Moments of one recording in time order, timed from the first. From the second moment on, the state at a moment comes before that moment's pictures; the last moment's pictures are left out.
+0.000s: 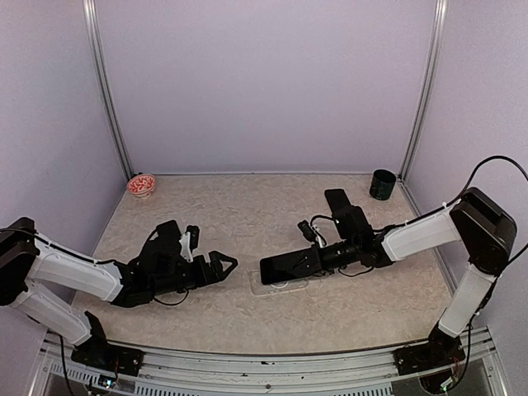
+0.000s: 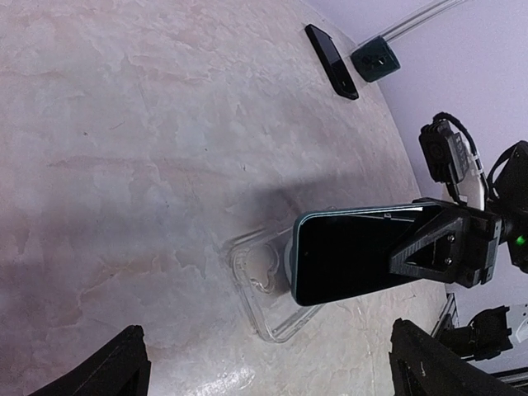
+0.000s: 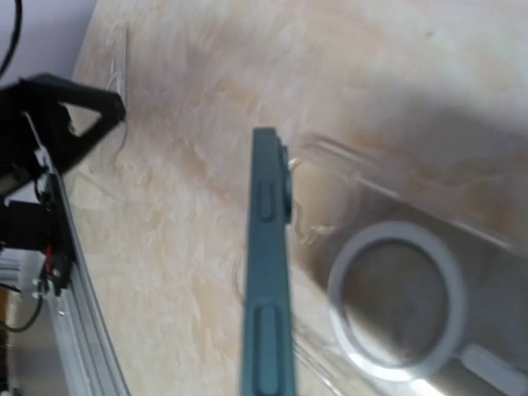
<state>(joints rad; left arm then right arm) -0.89 1.37 0.40 0.52 -0.06 -0.89 0.71 1.72 0.77 0.29 -0.67 0.60</state>
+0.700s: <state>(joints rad) -0.93 1.60 0.51 0.61 0.06 -0.90 0.65 1.87 0.88 0.15 -0.89 0.59</state>
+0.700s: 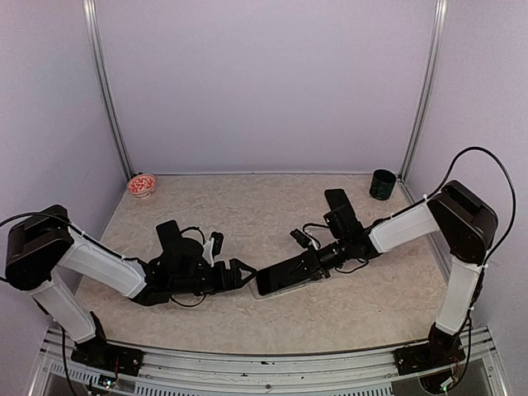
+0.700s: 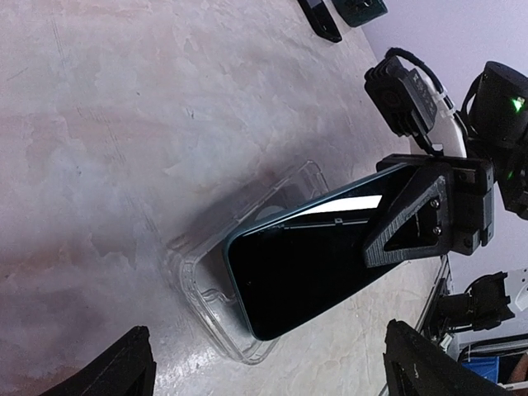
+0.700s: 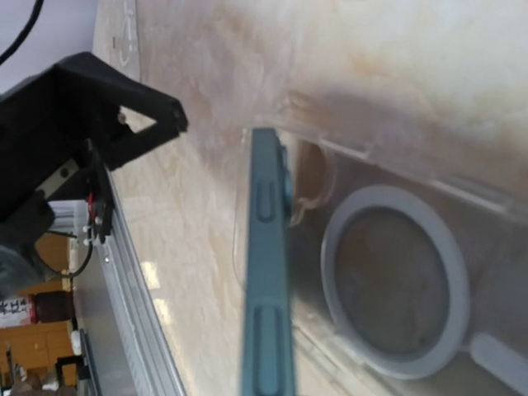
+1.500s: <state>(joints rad) -0.97 1.77 0.60 0.65 0.11 -0.95 0.62 1.99 0.98 0.07 -1.04 0.51</state>
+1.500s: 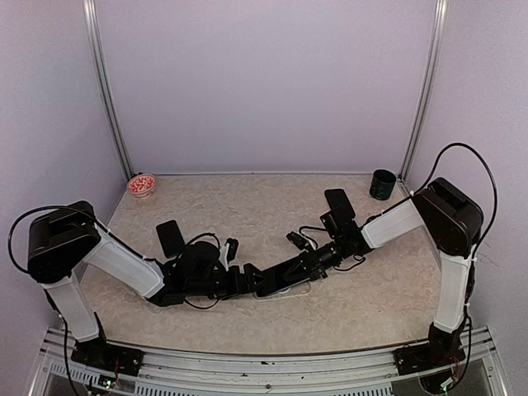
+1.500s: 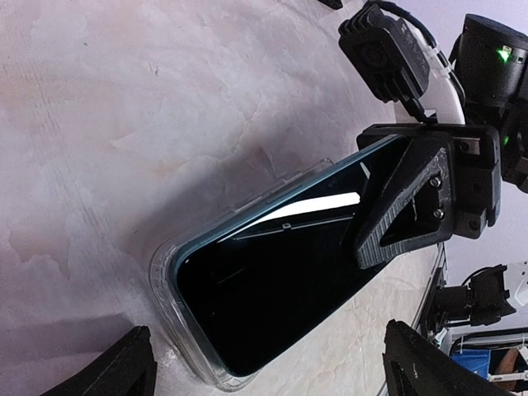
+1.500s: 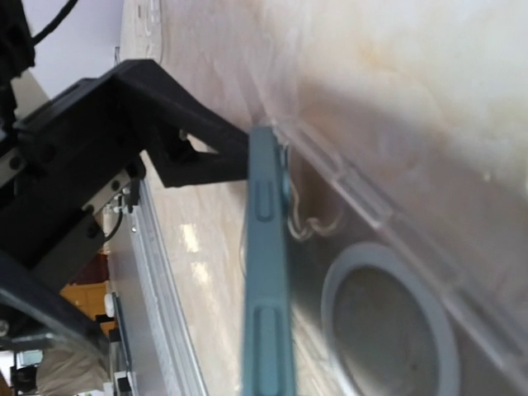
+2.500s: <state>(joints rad) -1.02 1.81 0.63 0.69 0.06 -1.02 0.61 2.04 0.80 0.51 -1.08 0.86</state>
